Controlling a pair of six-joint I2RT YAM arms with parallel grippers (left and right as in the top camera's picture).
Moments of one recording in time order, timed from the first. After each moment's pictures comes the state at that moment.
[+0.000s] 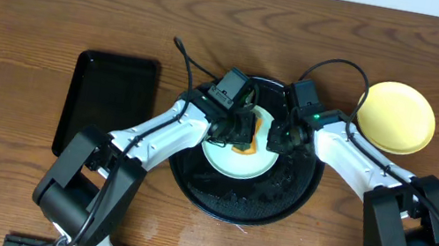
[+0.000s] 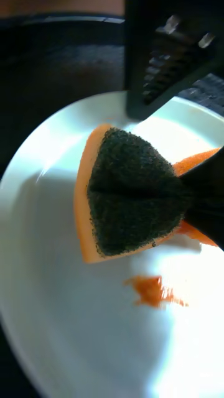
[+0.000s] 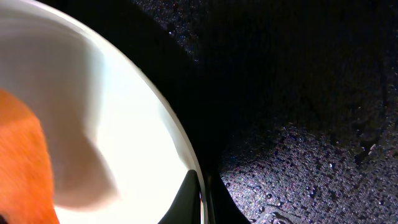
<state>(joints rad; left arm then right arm) -0.57 1.82 1.12 -0.44 0.26 -0.63 0.43 1.84 1.08 -0.56 -0.10 0.51</state>
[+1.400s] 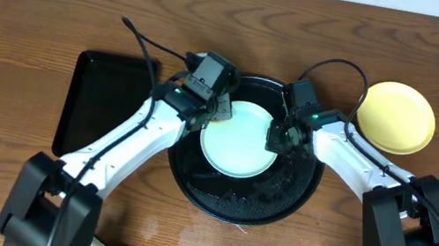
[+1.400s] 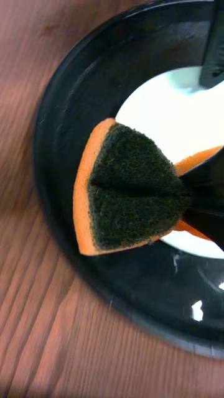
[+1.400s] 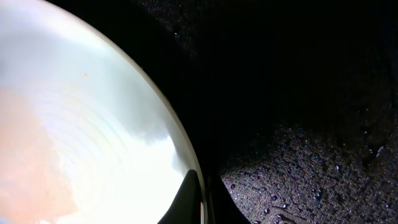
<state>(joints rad) -0.51 1.65 1.13 -0.52 -0.06 -0.70 0.44 1.84 1.08 -0.56 -0.09 0.52</state>
